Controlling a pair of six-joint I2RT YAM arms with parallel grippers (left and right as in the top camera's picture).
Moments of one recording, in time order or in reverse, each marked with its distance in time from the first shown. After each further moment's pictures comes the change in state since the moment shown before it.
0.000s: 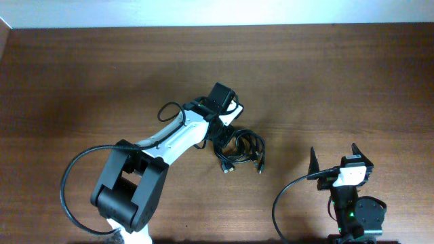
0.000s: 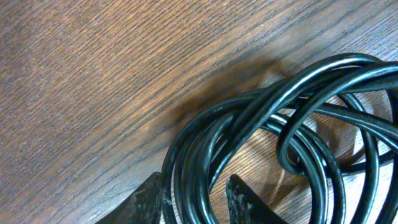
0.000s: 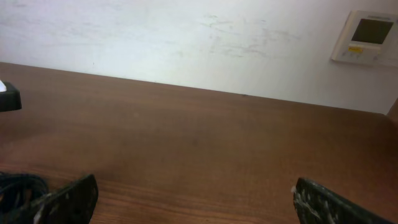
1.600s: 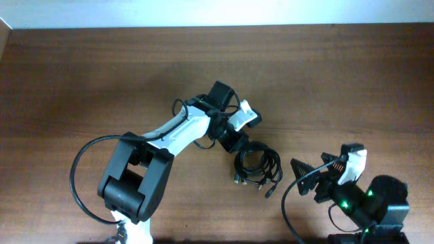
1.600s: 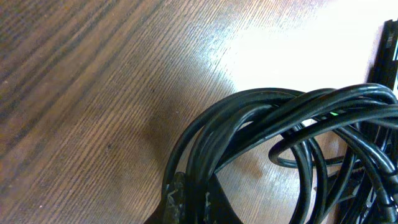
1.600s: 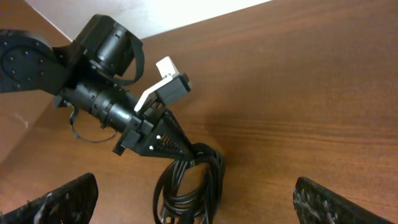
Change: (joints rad) left arm 0.016 0.068 0.045 -0.031 0.596 0.225; right arm -0.001 0.356 0.508 -0.533 -0.441 0.386
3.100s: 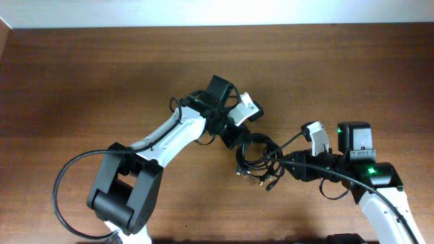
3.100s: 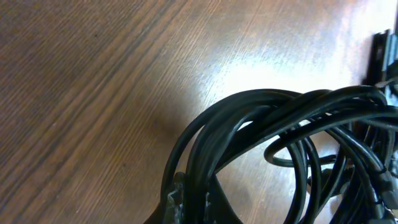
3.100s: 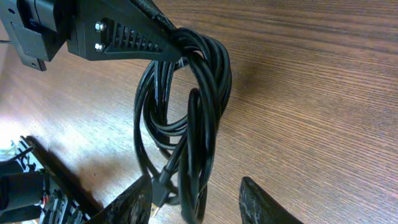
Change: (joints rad) left arm 0.002 -0.092 0.002 0.034 -0.009 0.021; right arm 0.063 0.684 0.188 -0.136 -0.141 -0.280
